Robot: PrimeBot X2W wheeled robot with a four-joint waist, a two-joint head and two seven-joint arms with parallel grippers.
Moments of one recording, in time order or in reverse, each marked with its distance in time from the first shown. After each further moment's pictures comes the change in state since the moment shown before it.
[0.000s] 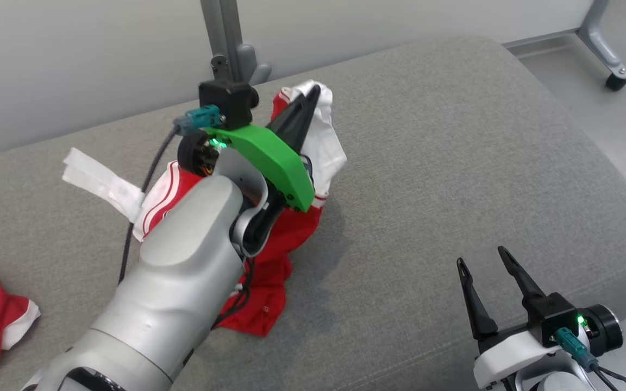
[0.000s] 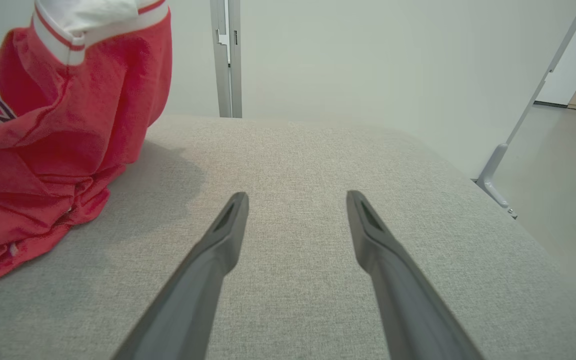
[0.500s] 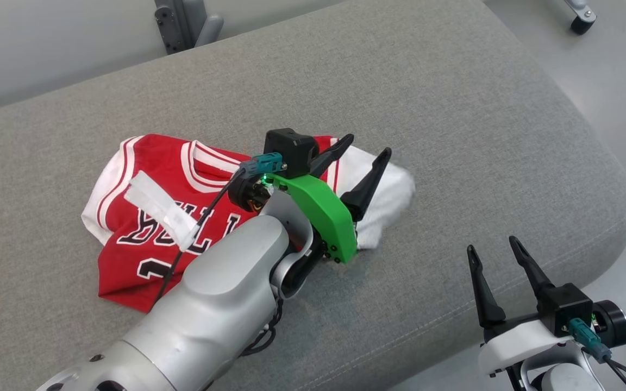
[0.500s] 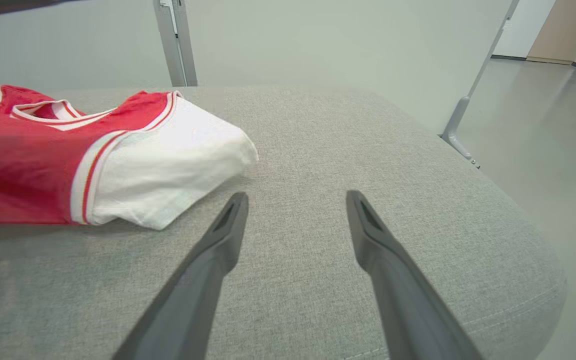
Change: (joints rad) left arm 0.033 -0.011 -0.272 -0.039 -0.098 0.030 -0.045; right arm -0.020 0.024 -0.044 -0.002 0.031 0.000 0.000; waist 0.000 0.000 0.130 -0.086
